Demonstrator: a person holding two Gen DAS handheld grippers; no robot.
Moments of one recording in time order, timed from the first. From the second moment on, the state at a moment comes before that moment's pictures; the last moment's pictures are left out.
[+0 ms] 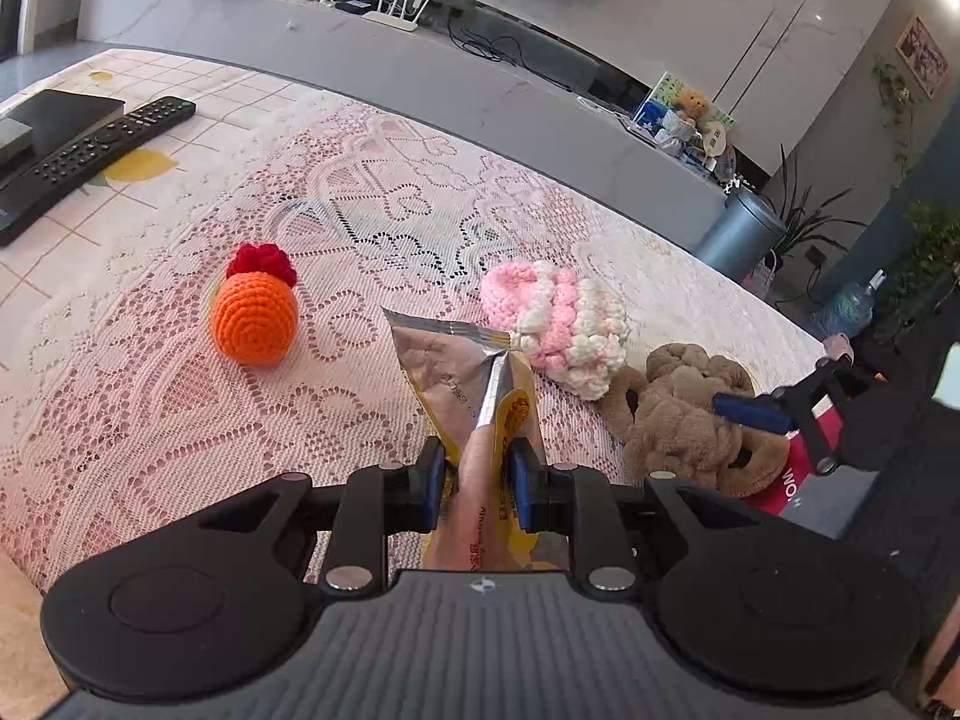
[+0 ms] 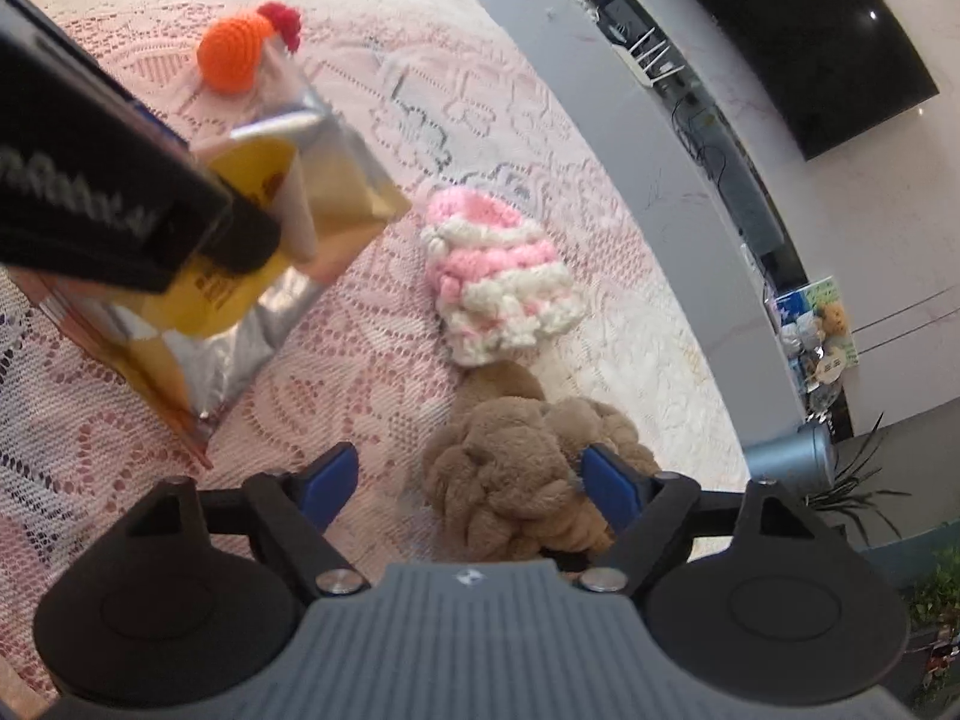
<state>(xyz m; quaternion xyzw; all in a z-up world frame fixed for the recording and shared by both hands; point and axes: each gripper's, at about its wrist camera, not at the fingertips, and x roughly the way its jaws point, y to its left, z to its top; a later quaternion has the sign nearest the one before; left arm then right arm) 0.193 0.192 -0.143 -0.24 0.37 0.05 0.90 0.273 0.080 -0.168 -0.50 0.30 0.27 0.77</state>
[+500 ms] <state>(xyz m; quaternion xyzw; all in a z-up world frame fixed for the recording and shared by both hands) 0.186 0.192 -0.139 -0.25 0.37 0.03 0.90 0.271 0.067 -0.132 -0.40 0.34 0.25 0.81</state>
